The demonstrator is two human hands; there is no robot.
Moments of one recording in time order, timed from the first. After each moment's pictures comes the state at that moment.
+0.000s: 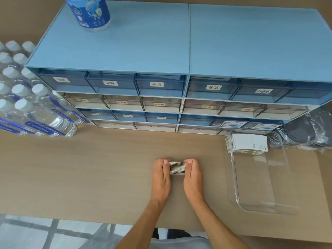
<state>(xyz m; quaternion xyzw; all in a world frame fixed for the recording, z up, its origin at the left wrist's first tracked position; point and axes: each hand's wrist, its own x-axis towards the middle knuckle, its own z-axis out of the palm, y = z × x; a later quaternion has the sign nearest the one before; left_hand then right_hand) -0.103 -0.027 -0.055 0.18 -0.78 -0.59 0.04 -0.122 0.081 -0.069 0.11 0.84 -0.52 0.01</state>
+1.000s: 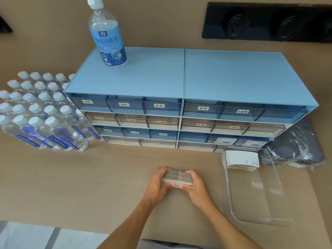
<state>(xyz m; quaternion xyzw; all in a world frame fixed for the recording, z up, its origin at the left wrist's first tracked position) -0.115 -0.058 -0.019 0.06 -0.82 -0.56 -0.10 -0.134 0.116 -0.028 0.01 0.82 -0.54 0.19</state>
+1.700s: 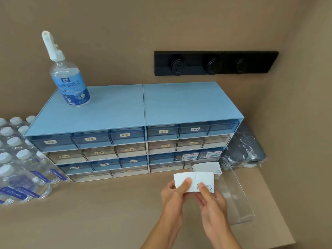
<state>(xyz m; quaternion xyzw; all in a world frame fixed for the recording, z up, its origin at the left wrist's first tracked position) -0.124 0.073 0.074 0.24 -0.43 -0.86 -0.14 -0.098 0.182 0.066 0.26 0.46 -0.85 -0.05</state>
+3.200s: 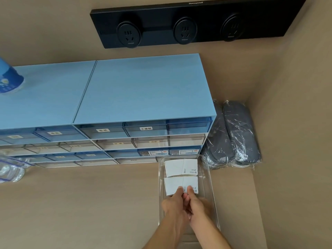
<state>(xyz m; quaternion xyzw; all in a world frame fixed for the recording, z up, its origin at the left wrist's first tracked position) -0.174 0.244 0.002 0.59 -0.36 -0.71 -0.13 -0.165 0.307 -0.026 0.53 0.44 -0.71 0.16</state>
